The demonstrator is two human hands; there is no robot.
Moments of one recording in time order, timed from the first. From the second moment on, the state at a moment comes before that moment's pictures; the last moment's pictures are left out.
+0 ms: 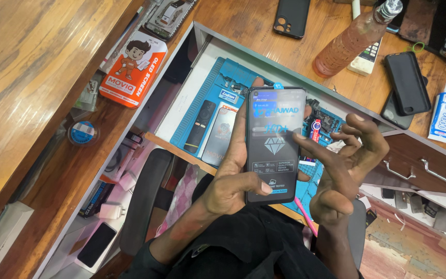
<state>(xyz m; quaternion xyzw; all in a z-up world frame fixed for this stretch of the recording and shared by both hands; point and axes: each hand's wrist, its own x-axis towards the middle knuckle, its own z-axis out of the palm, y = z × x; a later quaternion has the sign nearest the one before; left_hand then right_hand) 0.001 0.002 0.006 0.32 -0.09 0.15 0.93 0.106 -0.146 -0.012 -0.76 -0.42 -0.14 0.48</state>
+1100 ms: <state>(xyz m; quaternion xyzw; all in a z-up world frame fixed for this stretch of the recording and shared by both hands) 0.007 0.002 -0.003 0.25 -0.08 0.19 0.95 0.101 -0.148 -0.034 -0.73 -0.47 -0.08 0.49</state>
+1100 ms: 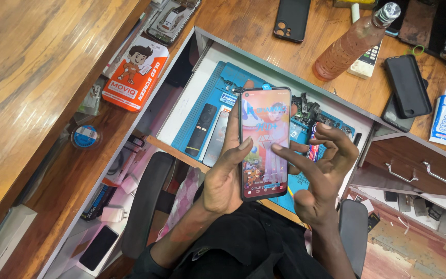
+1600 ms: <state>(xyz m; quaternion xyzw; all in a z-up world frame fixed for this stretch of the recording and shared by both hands) 0.009 0.005 -0.010 0.28 -0.04 0.20 0.94 0.109 -0.145 -0.052 -0.67 -0.25 0.12 0.69</state>
